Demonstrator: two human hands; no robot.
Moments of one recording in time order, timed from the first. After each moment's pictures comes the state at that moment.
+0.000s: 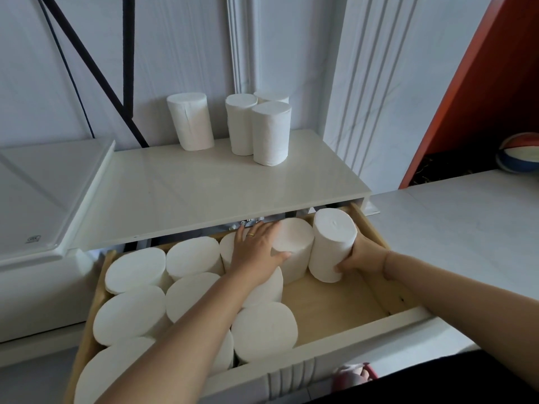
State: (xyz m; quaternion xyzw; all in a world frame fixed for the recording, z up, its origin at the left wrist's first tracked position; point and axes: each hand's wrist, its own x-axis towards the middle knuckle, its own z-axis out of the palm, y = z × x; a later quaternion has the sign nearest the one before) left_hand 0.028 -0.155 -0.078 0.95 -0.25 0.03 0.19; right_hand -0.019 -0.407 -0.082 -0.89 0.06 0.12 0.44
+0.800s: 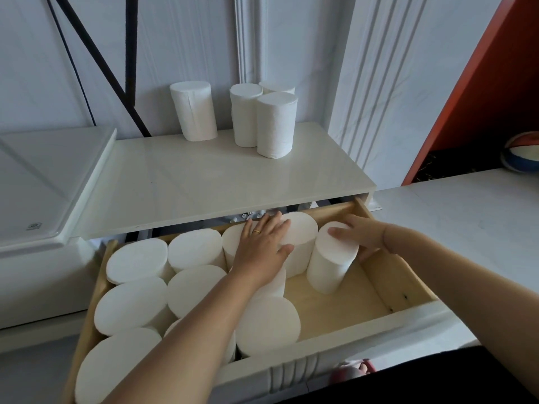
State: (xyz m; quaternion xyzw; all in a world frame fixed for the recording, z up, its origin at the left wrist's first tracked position) left_hand 0.018 -0.155 -0.077 0.95 -0.28 0.01 0.15; right_hand 0.000 -0.396 -0.039 -0.89 0.18 0.22 0.36
